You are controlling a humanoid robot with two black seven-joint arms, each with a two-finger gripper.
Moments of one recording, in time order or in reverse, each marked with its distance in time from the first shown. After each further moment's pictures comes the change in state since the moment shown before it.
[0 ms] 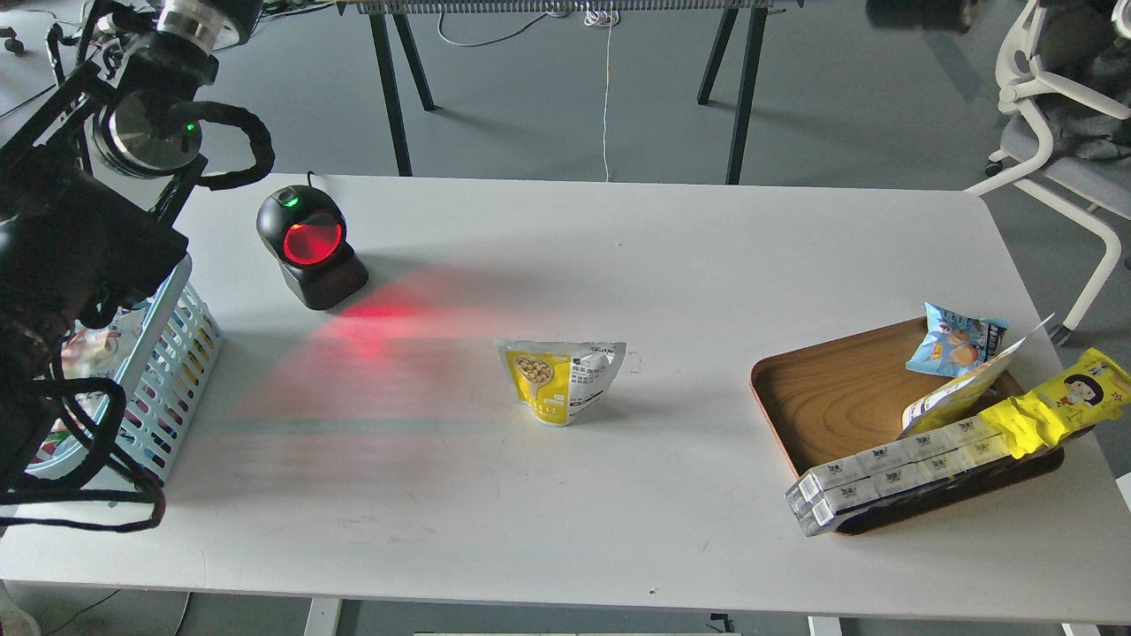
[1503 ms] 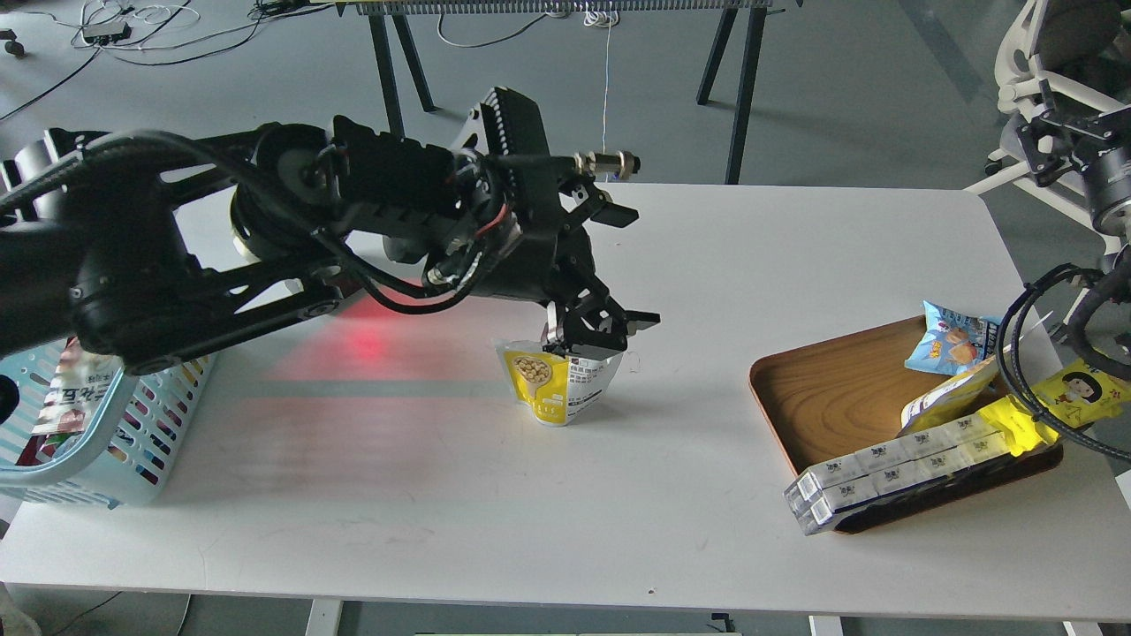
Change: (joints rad) left arm -0.165 0.162 0.579 -0.962 2.164 -0.035 -0.062; right arm -1.104 0.164 0.874 -0.497 1.435 0.258 -0.079
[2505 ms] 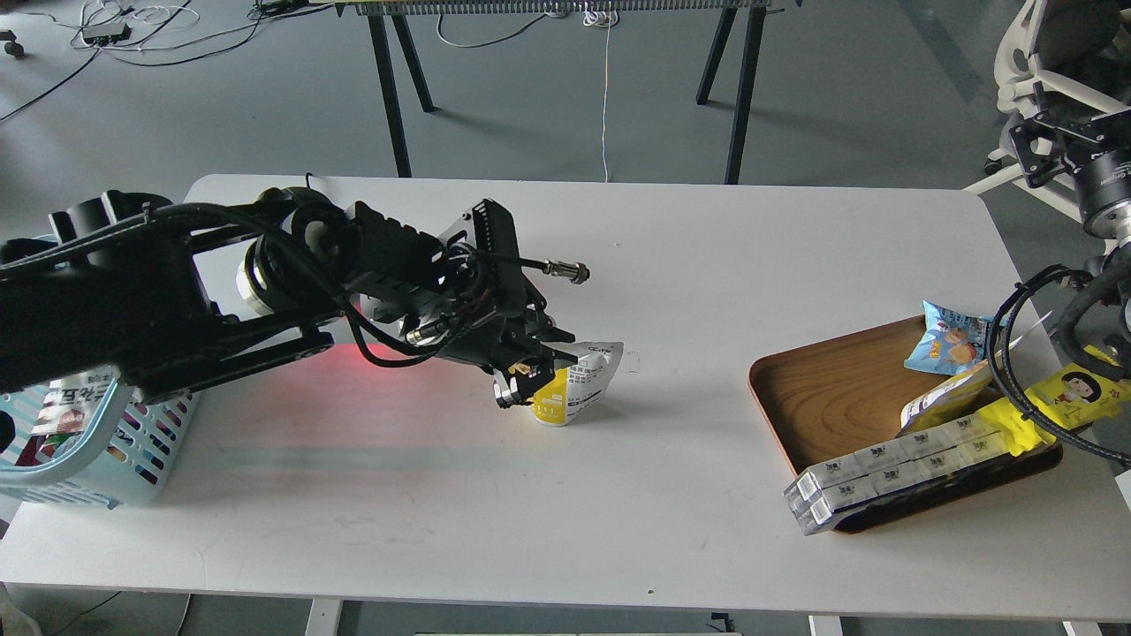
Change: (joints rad) left arm 0.071 0.018 0.132 0.137 0.023 -0.003 -0.074; right arm -0.004 -0.011 0.047 0.011 0.001 0.000 0.005
